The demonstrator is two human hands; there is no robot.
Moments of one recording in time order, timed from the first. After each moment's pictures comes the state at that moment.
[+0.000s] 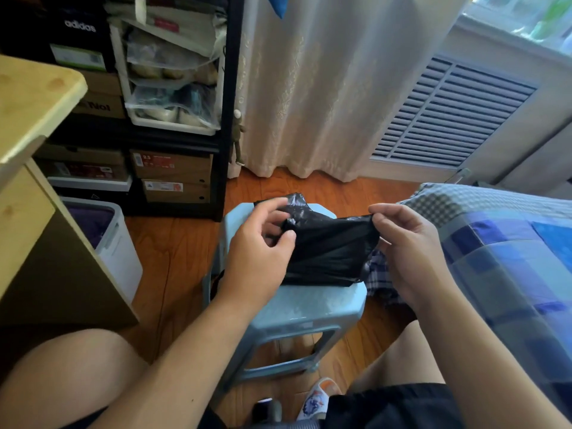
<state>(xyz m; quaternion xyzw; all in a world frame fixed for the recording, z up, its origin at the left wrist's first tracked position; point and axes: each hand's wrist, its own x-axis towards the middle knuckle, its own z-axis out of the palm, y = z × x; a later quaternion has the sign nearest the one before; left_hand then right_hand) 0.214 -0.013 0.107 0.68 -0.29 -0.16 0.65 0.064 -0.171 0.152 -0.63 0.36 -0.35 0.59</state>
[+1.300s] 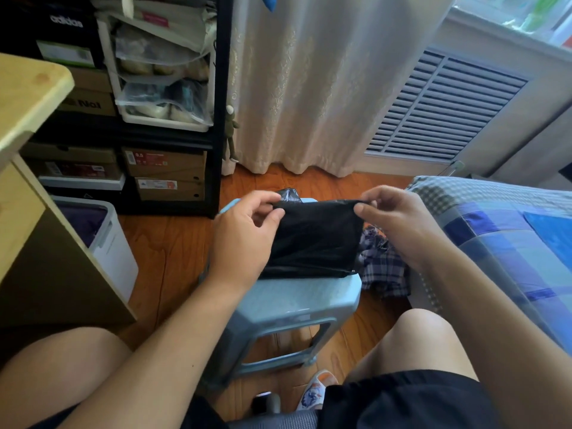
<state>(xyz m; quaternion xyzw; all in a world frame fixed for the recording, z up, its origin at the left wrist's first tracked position) 0.230 -0.022 0.106 0.71 -0.33 -0.04 0.62 0.068 -0.202 0.172 -0.78 0.34 -0.21 0.49</state>
